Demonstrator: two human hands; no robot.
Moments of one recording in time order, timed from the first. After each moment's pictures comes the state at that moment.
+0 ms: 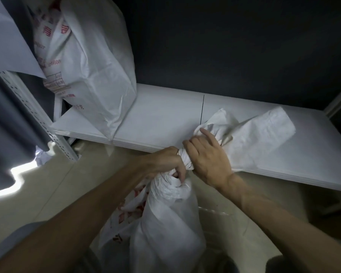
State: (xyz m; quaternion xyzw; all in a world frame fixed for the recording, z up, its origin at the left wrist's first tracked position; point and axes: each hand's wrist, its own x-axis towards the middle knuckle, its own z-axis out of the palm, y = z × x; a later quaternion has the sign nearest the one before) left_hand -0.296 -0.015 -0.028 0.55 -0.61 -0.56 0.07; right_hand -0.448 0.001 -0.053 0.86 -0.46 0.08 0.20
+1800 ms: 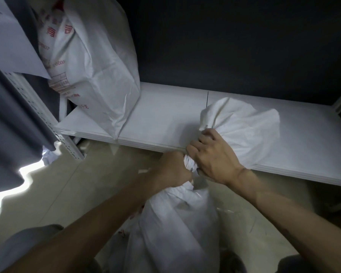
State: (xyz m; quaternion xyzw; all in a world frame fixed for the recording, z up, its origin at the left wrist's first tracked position) left_hand -0.297 0.007 -0.051 0.58 -0.75 -0.30 0.10; right_hand -0.449 -0.003 -0.043 0.89 -0.37 0.12 0.25
